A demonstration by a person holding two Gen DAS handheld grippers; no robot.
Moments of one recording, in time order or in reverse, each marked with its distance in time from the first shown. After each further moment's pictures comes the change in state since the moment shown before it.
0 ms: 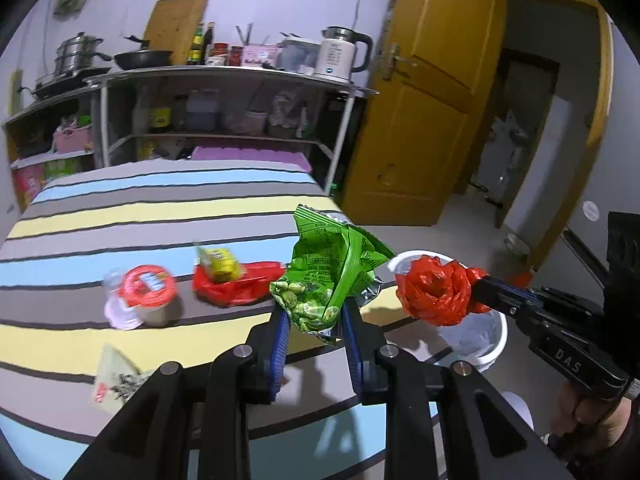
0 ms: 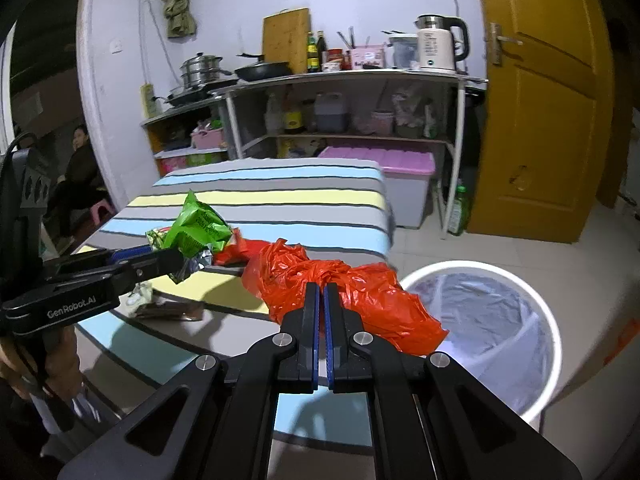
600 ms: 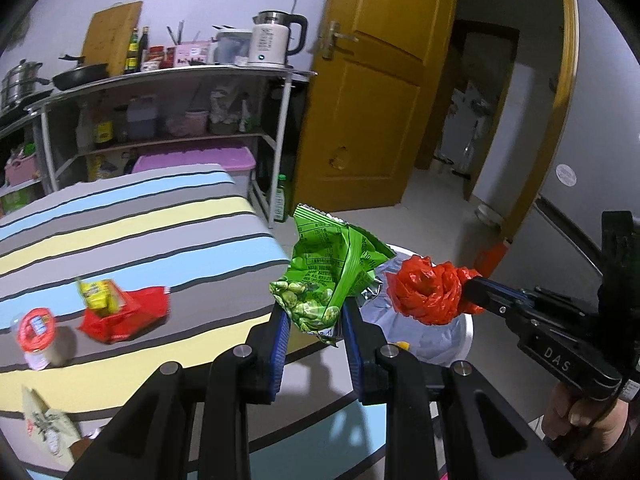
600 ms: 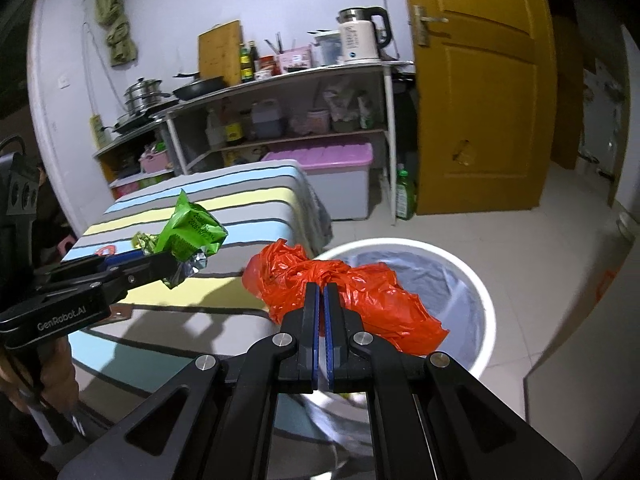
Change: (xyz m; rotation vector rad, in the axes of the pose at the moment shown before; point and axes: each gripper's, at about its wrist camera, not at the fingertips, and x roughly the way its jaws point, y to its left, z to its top) left arm 0.059 -0.091 0.012 0.124 0.050 -0.106; right arm -0.024 -0.083 -0.020 0.151 -0.011 -0.127
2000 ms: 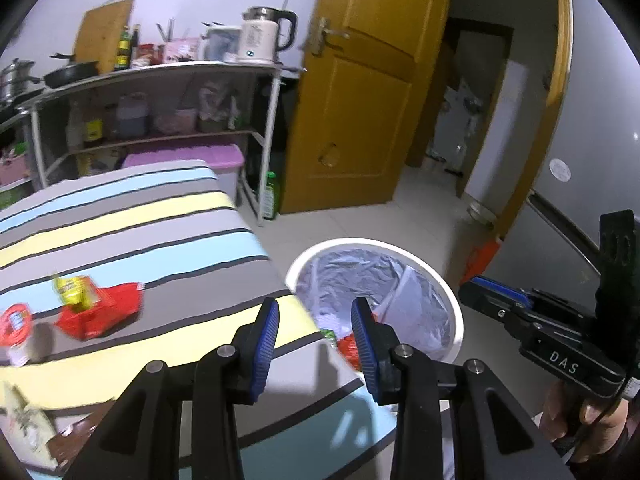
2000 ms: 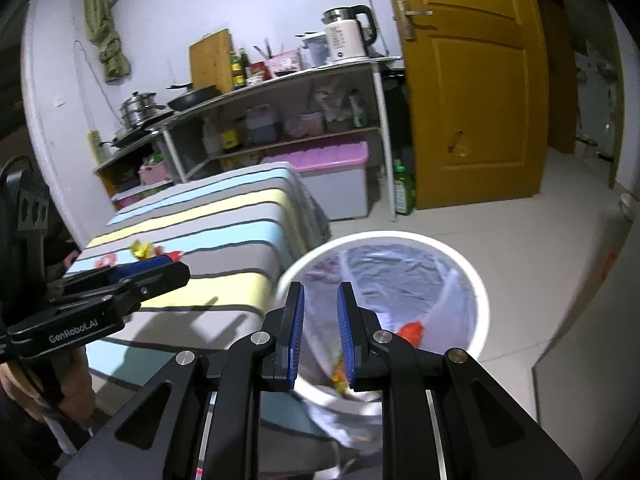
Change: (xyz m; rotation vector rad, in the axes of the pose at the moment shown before) left arm -0.001 -0.007 -0.010 -0.004 -0.010 -0.016; right arm -0.007 -0.011 -0.005 0.052 -0.009 0.040
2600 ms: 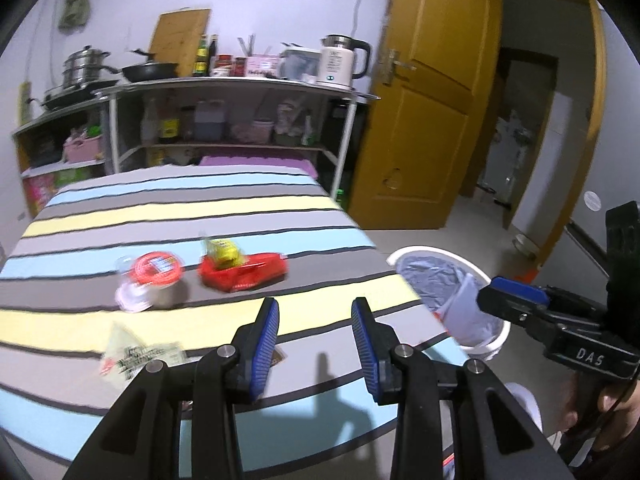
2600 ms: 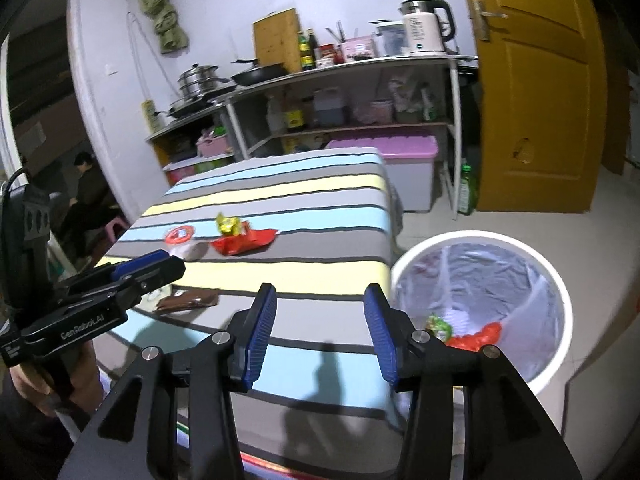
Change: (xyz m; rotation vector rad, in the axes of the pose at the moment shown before) left arm -0.089 0.081 -0.040 -0.108 -0.076 0.182; right arm 0.010 0.089 -0.007 -0.120 0.059 0.164
